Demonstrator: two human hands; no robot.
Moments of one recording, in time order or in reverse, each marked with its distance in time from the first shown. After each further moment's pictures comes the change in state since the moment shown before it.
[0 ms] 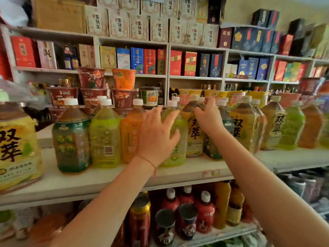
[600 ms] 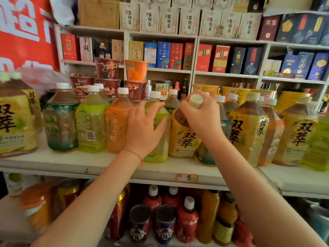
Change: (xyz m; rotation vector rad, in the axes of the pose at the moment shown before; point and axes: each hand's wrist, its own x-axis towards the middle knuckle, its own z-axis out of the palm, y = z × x) left_hand 0.014 0.024 0.048 0.056 0.087 -0.287; right_hand -0.001 0.027 -0.028 0.309 -0.086 -0.315
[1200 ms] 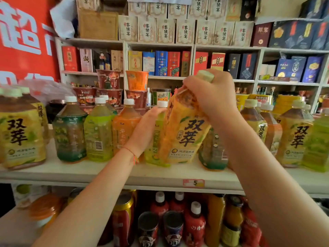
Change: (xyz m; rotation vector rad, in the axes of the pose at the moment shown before) left_hand 0.023 0.001 -0.019 -0.735 -0.288 -0.199; right_hand 0.013 -0.087 -0.033 0.211 0.044 0.022
